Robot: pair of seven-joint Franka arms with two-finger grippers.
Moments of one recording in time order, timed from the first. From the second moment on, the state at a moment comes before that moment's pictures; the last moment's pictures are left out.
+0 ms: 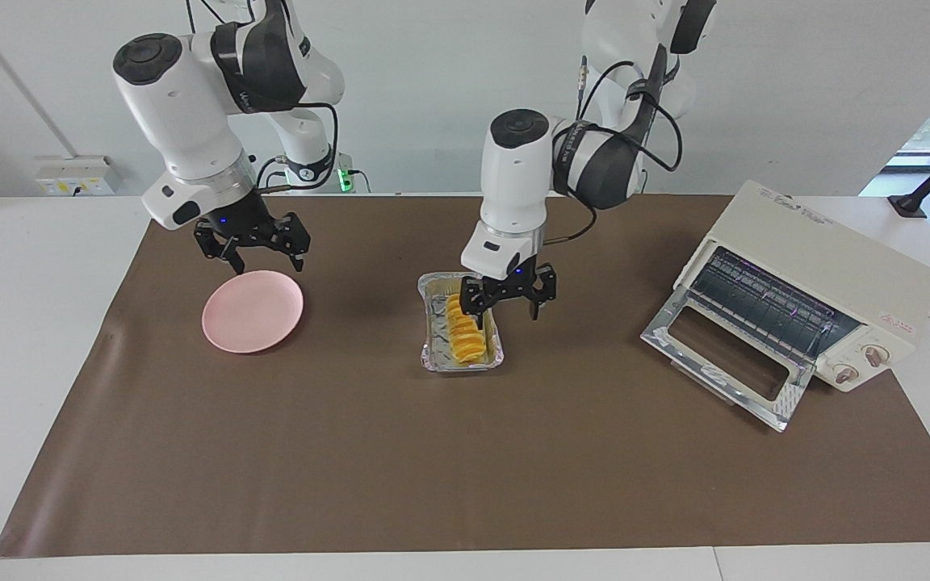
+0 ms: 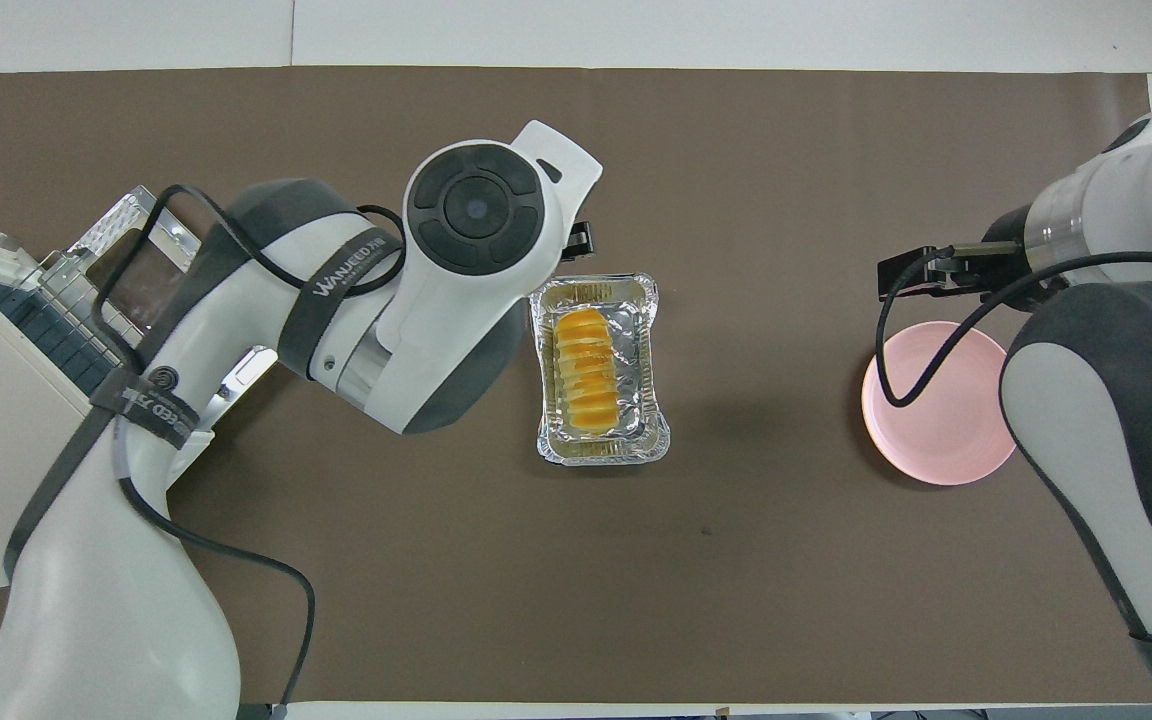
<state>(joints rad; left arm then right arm) -0.55 0.37 -0.06 -1.47 0.16 1.98 -0.72 0.02 0.03 0.13 -1.75 0.07 1.84 0.13</state>
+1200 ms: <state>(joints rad) -0.01 0.00 -0.11 -1.60 0.05 1.58 -0.10 0.32 0.34 0.13 -1.67 0.02 1.99 0.54</state>
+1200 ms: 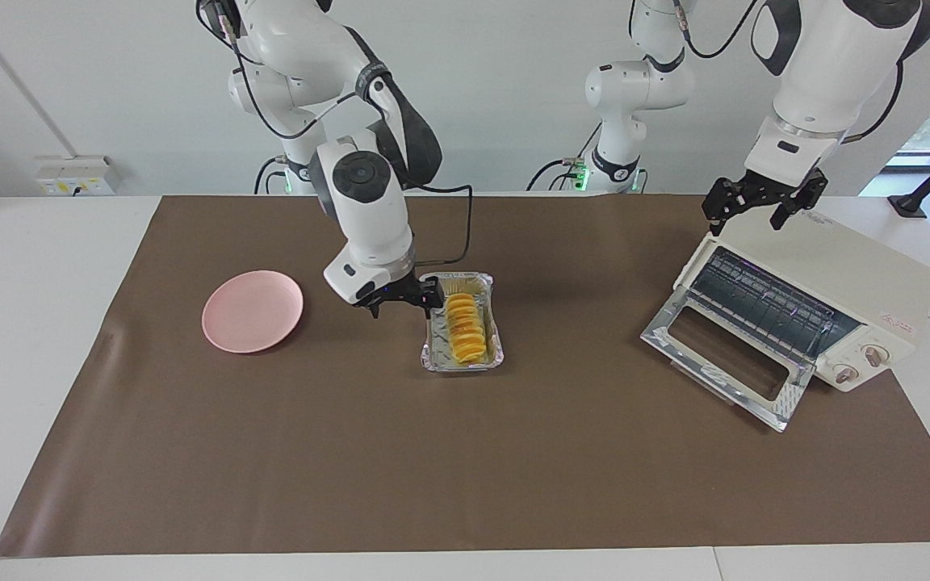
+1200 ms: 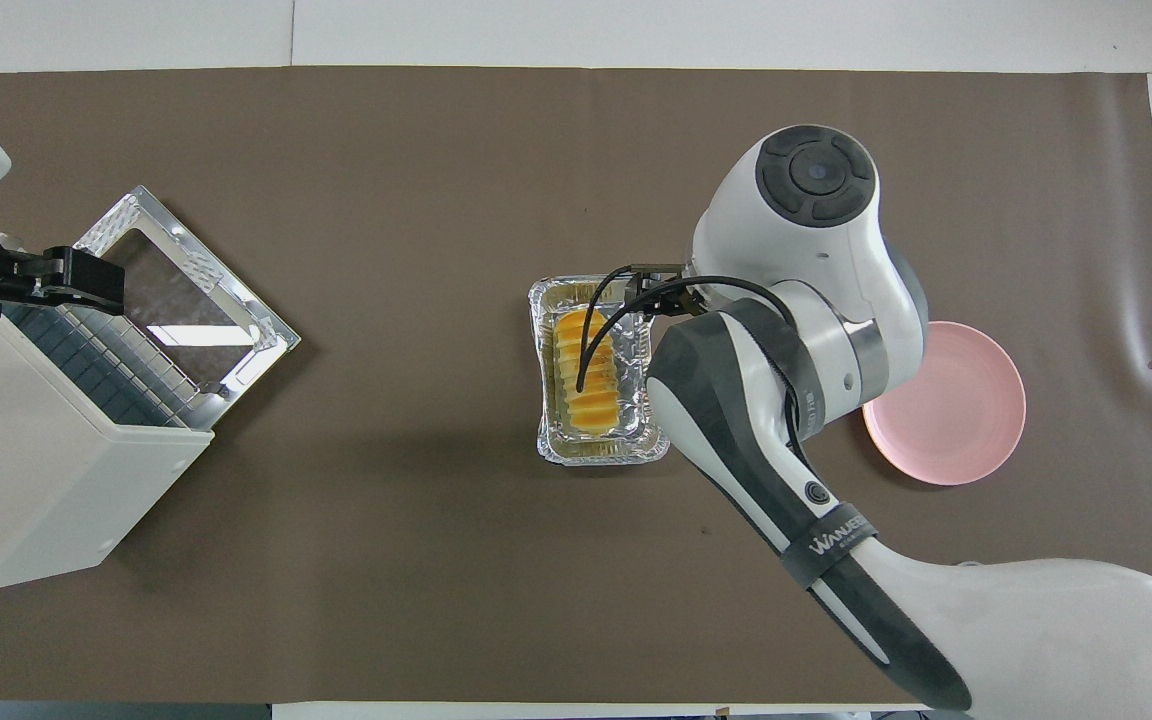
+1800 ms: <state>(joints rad) 0.00 0.00 -0.12 -1.64 0.03 1.57 -0.01 0.33 0.35 0.13 -1.80 0.02 2.18 0.63</state>
